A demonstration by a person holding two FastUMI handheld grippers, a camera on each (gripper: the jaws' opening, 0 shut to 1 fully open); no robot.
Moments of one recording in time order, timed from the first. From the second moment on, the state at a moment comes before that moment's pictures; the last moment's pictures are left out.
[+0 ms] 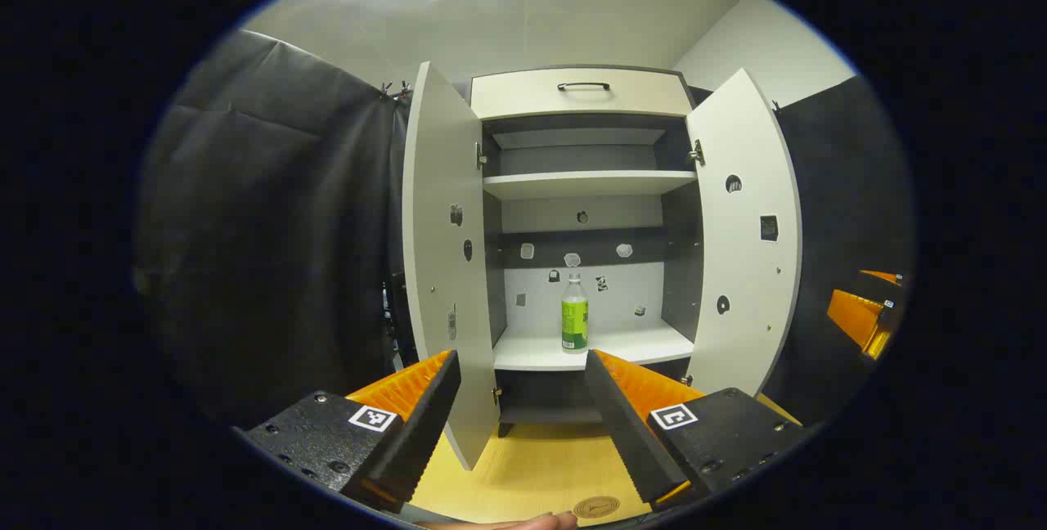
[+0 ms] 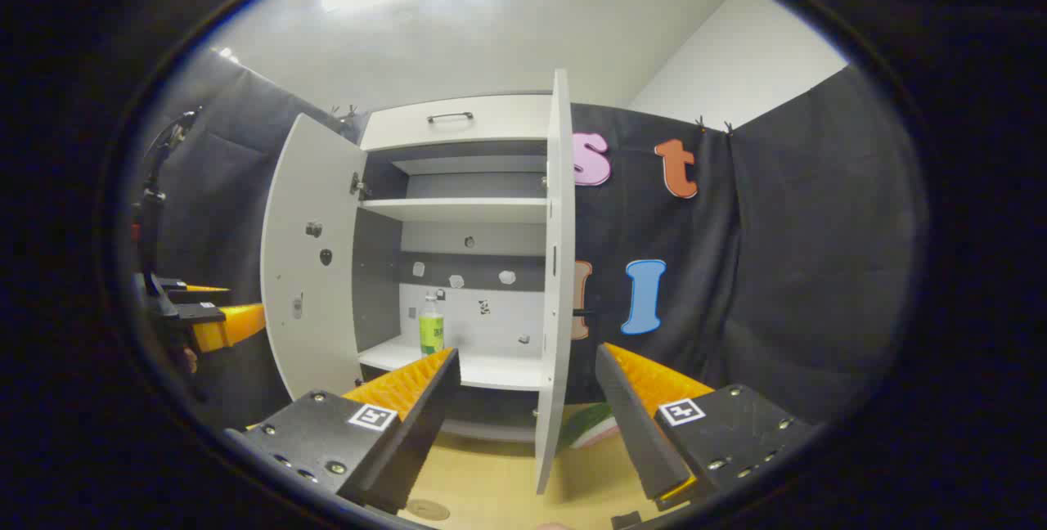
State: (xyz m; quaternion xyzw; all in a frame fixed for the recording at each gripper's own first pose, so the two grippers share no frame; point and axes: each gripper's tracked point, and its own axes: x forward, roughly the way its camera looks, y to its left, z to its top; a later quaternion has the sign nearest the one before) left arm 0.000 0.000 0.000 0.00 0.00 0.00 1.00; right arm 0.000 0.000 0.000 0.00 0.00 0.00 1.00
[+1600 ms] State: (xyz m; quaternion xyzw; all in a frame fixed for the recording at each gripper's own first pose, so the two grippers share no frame) left arm 0.229 -0.037 -0.056 -0.02 0.03 -0.06 1.00; right arm 0.105 0.050 -0.022 -0.01 0.00 0.01 1.00
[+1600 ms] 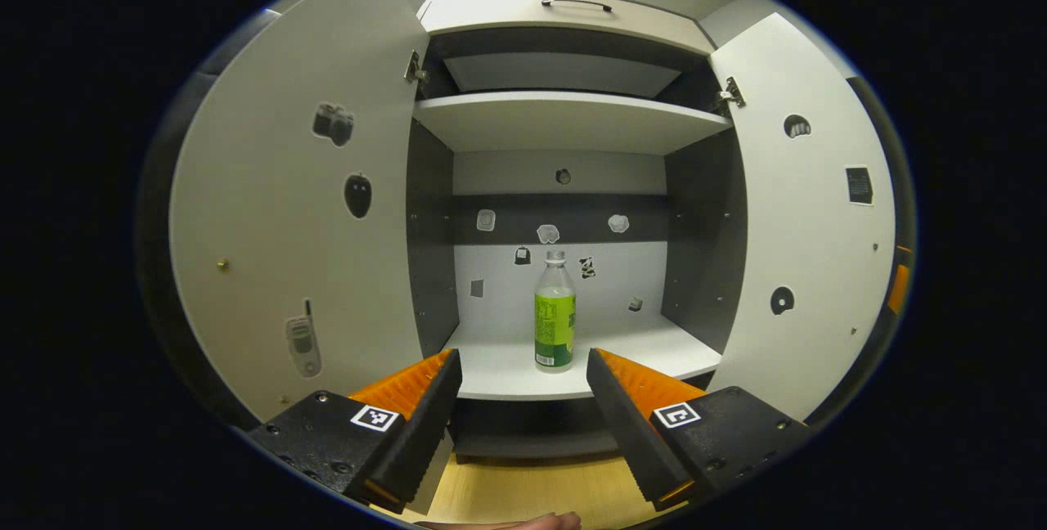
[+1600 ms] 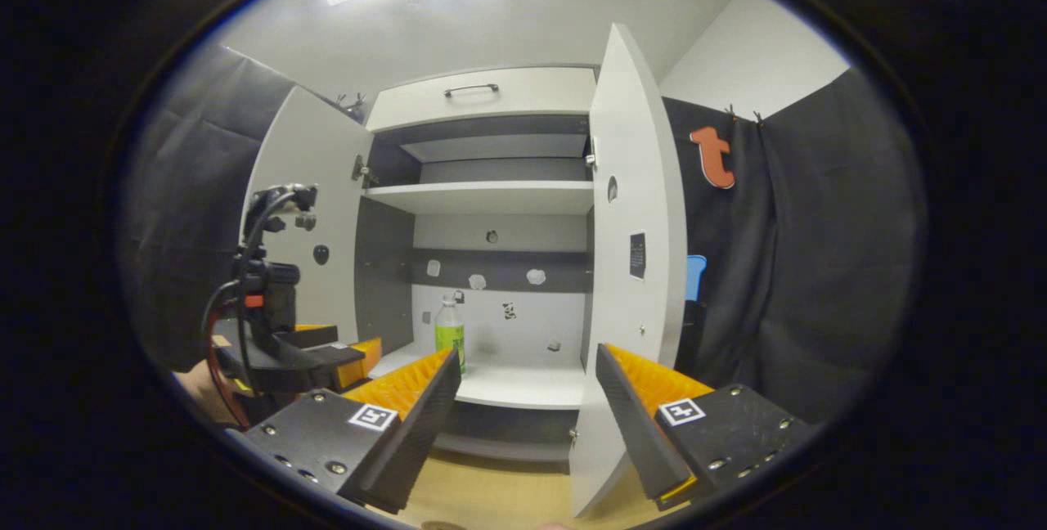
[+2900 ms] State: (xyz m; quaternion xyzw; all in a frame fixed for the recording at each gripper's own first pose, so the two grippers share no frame) left arm 0.444 -0.111 -0.111 -0.01 0.05 -0.11 0.99; right arm 0.132 0.031 -0.074 -0.03 0.04 -0.03 1.00
